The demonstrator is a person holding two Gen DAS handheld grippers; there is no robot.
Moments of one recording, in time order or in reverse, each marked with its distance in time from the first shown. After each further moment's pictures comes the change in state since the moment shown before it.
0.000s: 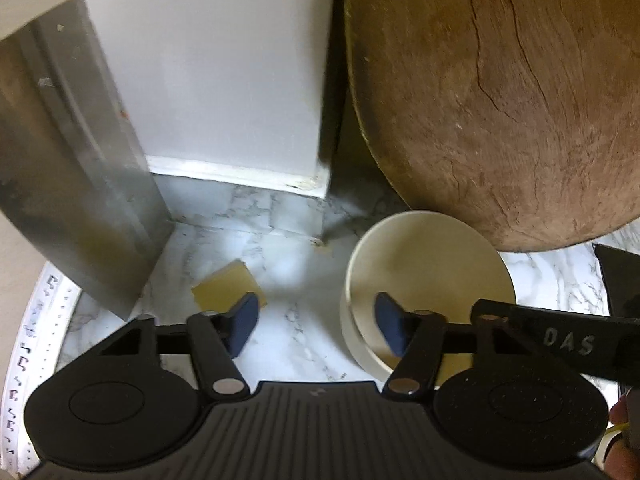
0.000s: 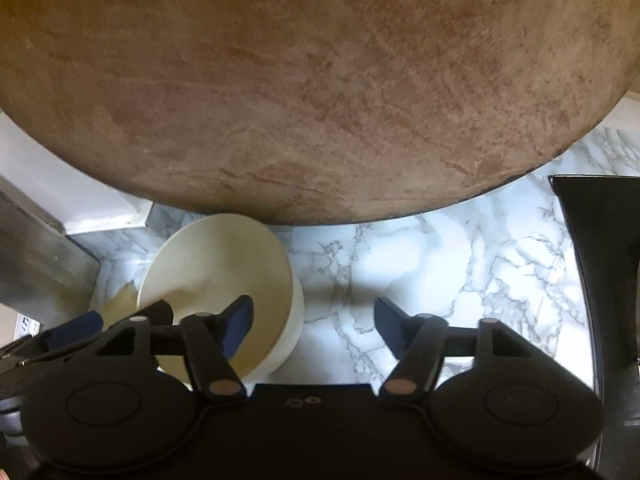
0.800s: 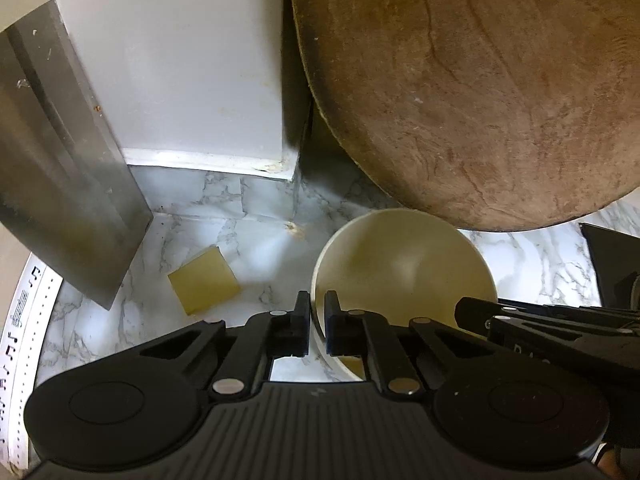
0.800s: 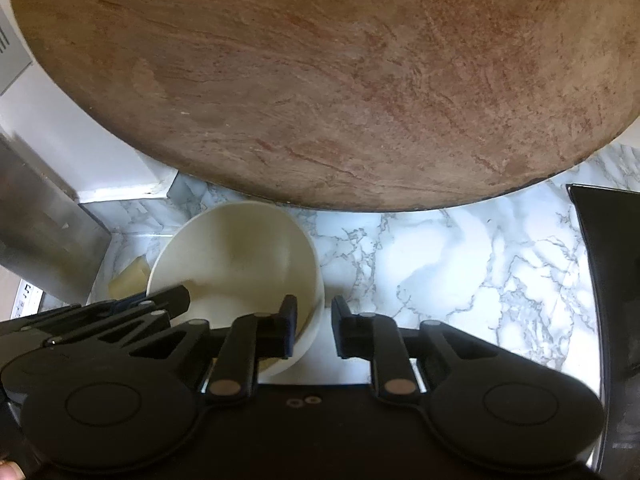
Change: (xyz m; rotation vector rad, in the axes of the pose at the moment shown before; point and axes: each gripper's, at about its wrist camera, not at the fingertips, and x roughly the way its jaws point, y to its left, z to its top) left arm -0.012 -0.005 -0.008 0.029 0.032 -0.028; right arm -0.006 0.012 -0.008 -0.073 -0.006 0.018
